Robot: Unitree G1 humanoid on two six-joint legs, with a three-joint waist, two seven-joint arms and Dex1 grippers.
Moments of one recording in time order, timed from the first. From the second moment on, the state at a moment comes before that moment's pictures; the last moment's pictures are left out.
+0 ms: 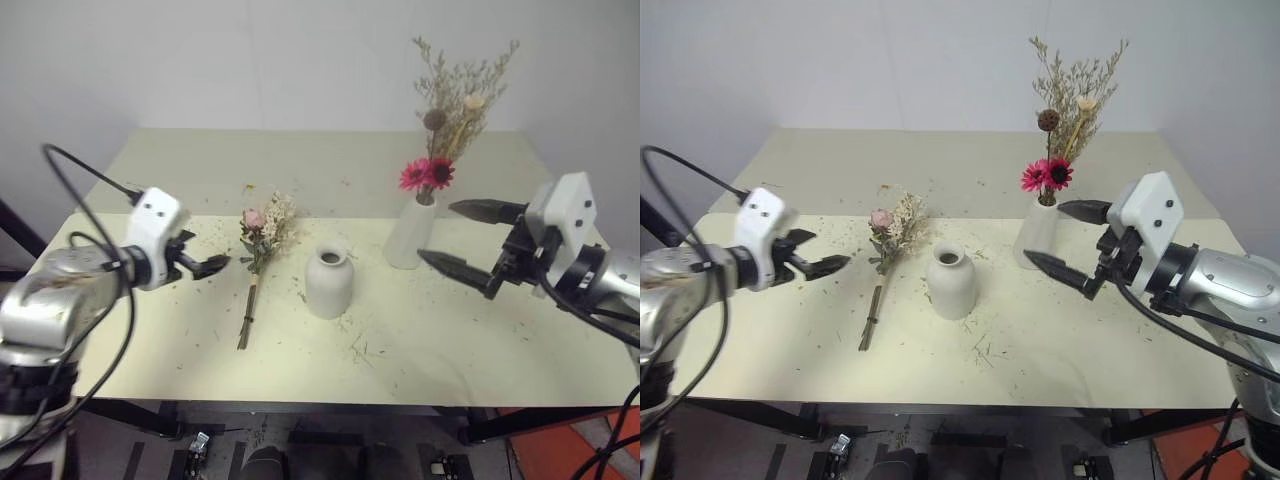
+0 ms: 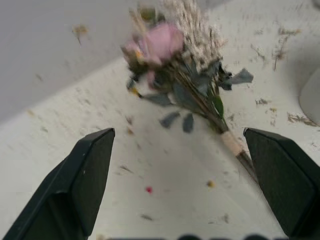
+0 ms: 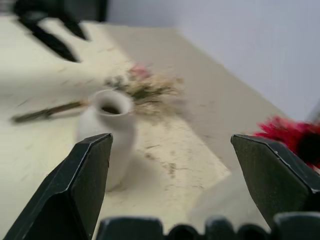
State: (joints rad) left arm -0.60 0.79 0.03 -0.27 -0.42 1.22 -0.55; right arm -0.31 -0.97 -0.29 -0.60 0.72 0.64 0.76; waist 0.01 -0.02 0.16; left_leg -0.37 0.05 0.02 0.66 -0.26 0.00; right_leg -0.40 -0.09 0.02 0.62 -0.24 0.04
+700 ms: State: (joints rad) left arm -0.81 0.55 -0.15 0.10 -0.34 1.37 -0.44; right arm -0.27 -1.01 -0.32 -0.68 0.73 0.77 0.70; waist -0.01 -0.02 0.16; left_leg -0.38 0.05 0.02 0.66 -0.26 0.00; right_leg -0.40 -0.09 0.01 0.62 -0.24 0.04
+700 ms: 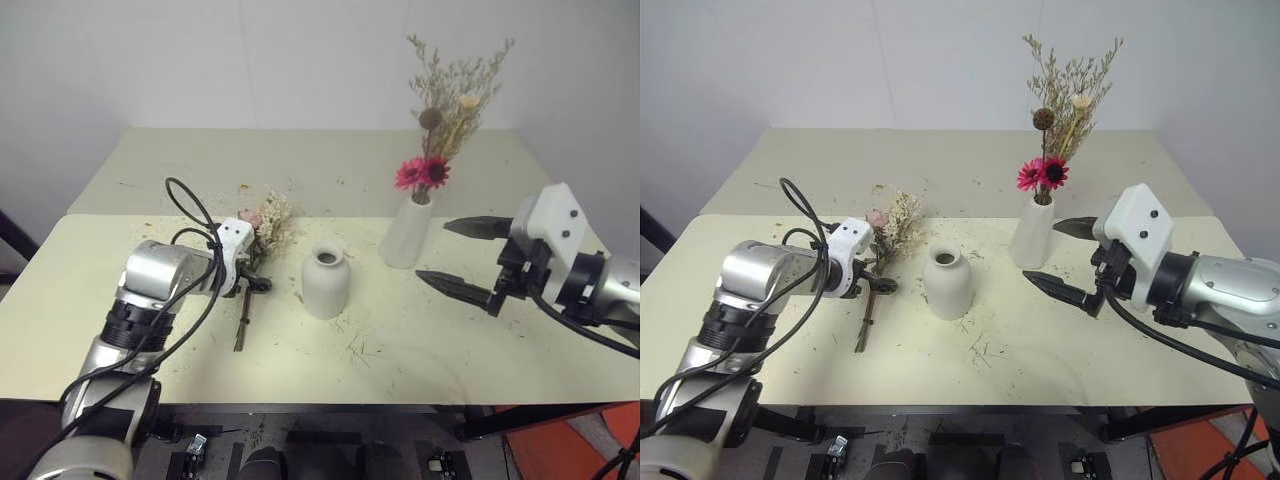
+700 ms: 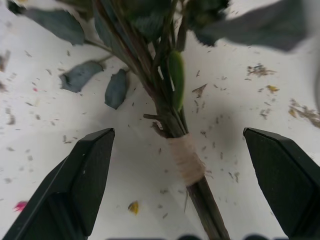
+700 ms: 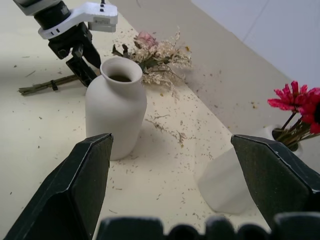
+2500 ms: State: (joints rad) left arm -1.14 0.25 0.34 0.69 -0.77 0.48 -1.16; right arm 0.15 -0.82 -0.57 -0.93 0.80 0.74 0.52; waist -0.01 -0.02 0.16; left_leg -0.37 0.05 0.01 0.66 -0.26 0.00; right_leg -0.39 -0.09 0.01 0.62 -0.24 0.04
